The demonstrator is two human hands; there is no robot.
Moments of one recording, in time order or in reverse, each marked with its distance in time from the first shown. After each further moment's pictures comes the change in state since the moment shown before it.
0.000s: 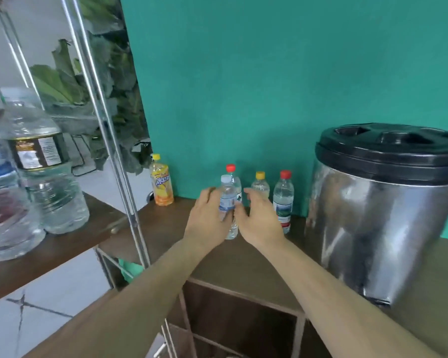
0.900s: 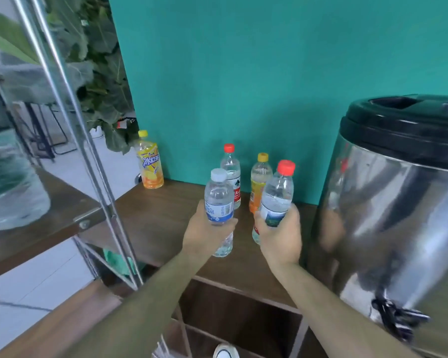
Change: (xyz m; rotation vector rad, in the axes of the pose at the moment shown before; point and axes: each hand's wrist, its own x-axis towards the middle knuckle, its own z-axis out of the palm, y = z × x) left_hand -0.006 -0.066 0.082 -0.487 -0.073 -0.431; right_hand -0.017 0.093 0.053 0.213 0.361 0.380
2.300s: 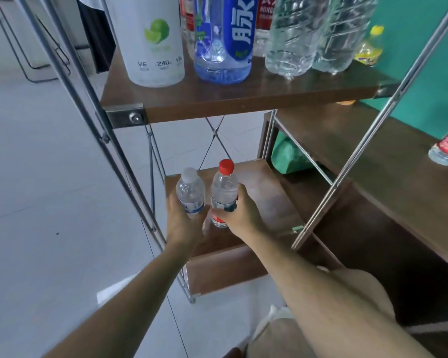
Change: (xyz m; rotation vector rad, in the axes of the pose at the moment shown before) left_hand -0.317 -0.193 -0.259 0.012 0.840 -0.516; right_hand -0.385 -0.063 0.168 -0.006 -1.328 -0.246
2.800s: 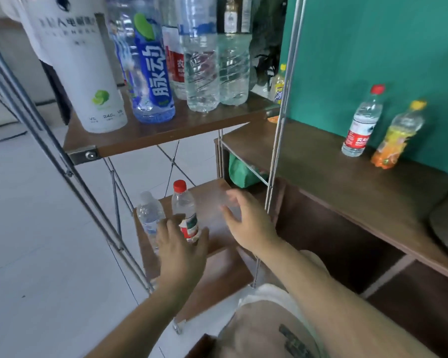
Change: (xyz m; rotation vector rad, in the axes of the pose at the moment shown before) left_hand -0.115 0.076 0.000 0.288 -0.077 0.326; right_hand -0.097 -0.032 -0.118 -0.253 0.279 -0.243
